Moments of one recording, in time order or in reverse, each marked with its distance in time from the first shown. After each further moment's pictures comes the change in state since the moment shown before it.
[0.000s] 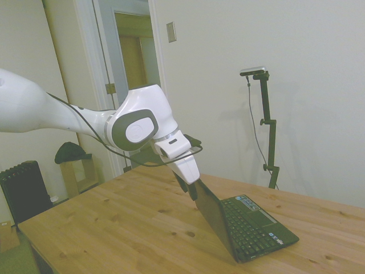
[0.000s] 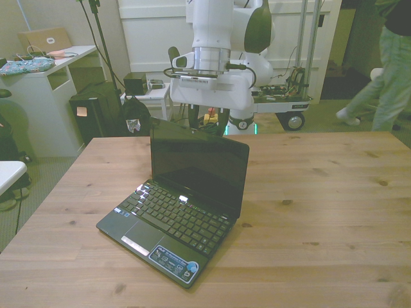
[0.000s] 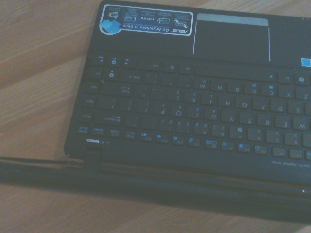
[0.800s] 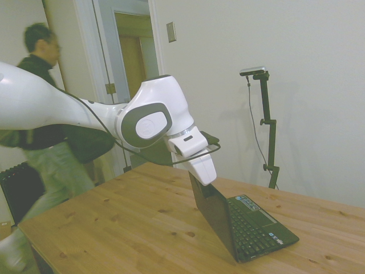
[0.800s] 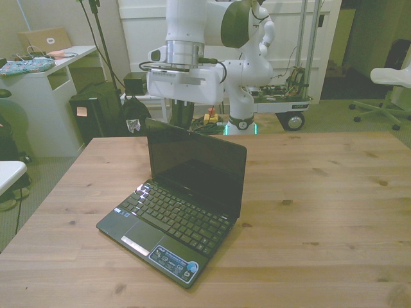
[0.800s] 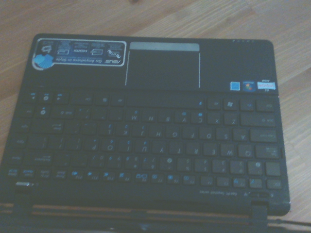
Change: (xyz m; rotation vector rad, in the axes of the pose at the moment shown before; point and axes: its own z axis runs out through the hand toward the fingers) arm 0.070 0.020 -0.003 -0.023 0.018 0.069
